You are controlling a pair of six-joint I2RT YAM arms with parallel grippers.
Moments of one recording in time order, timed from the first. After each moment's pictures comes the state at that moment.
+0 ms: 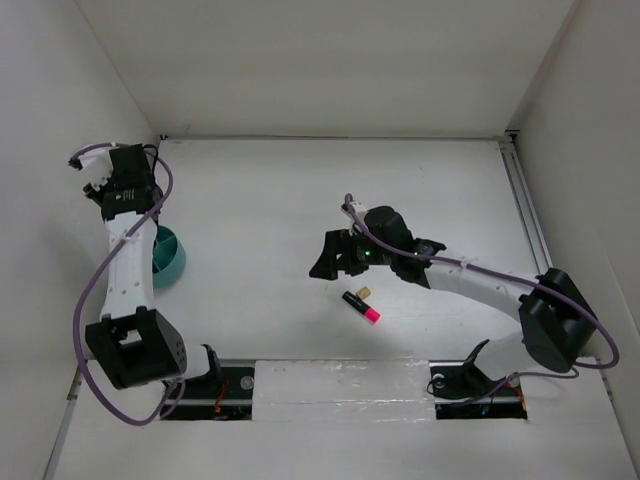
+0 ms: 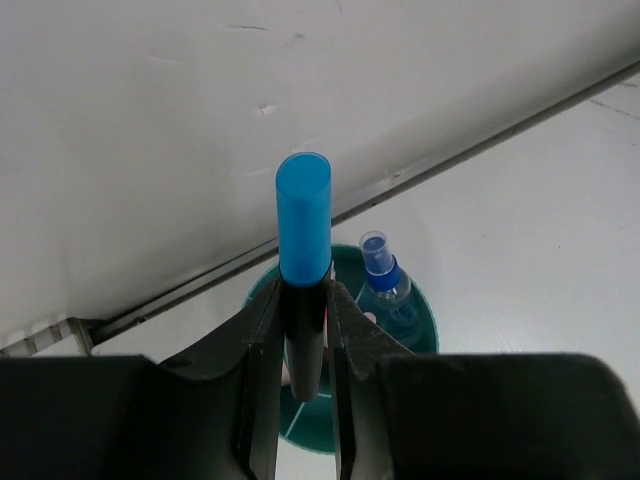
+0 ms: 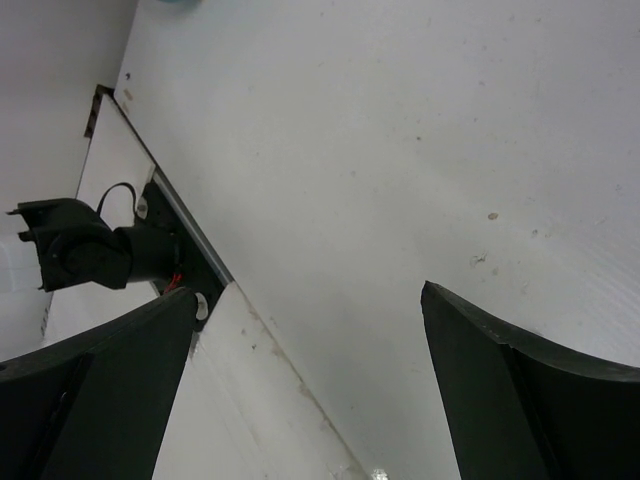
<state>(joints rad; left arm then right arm) 0.24 1.37 1.32 -0.67 -0.77 -0.45 0.78 1.44 0.90 0.01 -0.38 0.62</state>
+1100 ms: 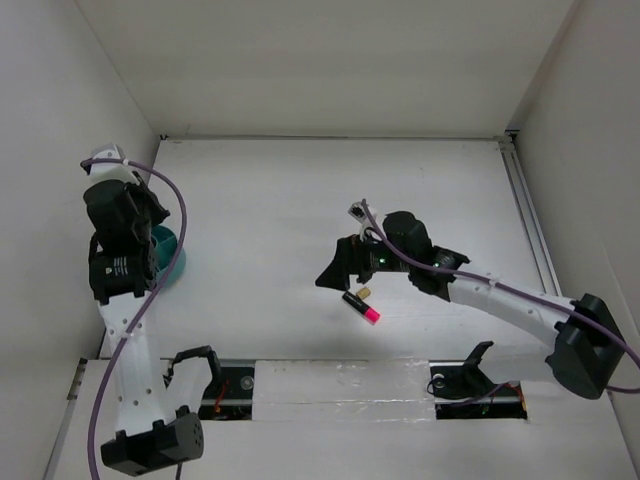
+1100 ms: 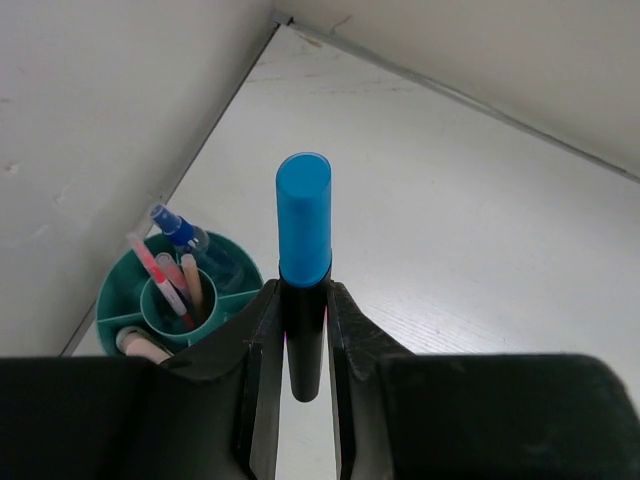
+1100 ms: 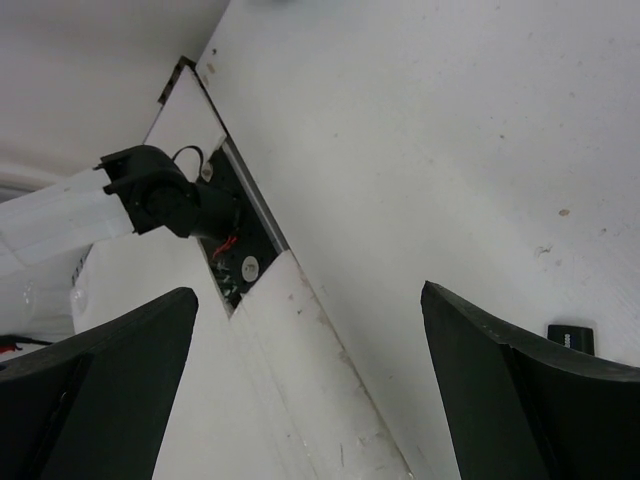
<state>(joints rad) 0.24 0.89 1.18 -0.60 -0.06 -0.20 0.80 1.27 0.84 0.01 -0.47 0.59</state>
